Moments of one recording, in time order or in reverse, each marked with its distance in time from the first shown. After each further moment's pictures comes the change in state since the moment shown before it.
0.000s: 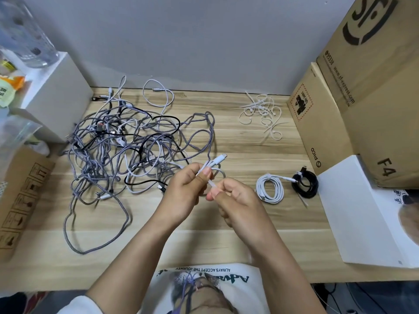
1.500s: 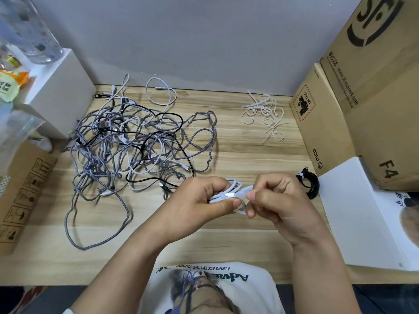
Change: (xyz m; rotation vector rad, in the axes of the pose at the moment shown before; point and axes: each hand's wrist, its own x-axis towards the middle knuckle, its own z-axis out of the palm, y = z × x) left_hand -0.028 0.031 0.003 0.274 -0.350 0.144; right_hand -0.009 -0.027 -0.043 0.089 -0.042 -0.013
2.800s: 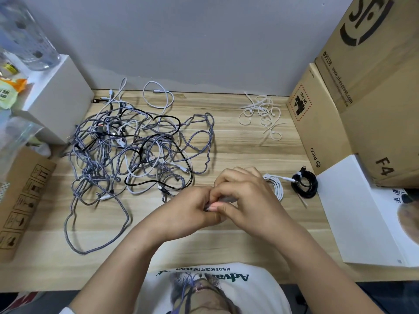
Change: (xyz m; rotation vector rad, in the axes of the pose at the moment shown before) left_hand 0.005 -0.017 -0.003 0.187 -0.117 -0.110; right_hand 0.027 0.024 0.011 -1.050 -0.098 -0.555
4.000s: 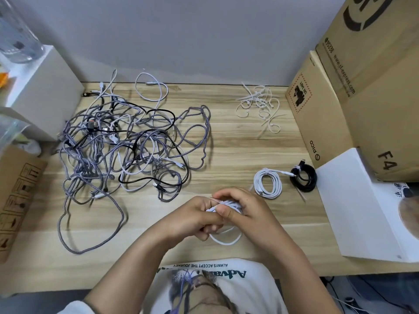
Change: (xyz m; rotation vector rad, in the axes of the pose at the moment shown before) left_hand 0.011 -0.019 0.023 -0.528 -0.188 -0.291; right_hand -0.035 0.026 0.031 0.556 -0.023 0.409
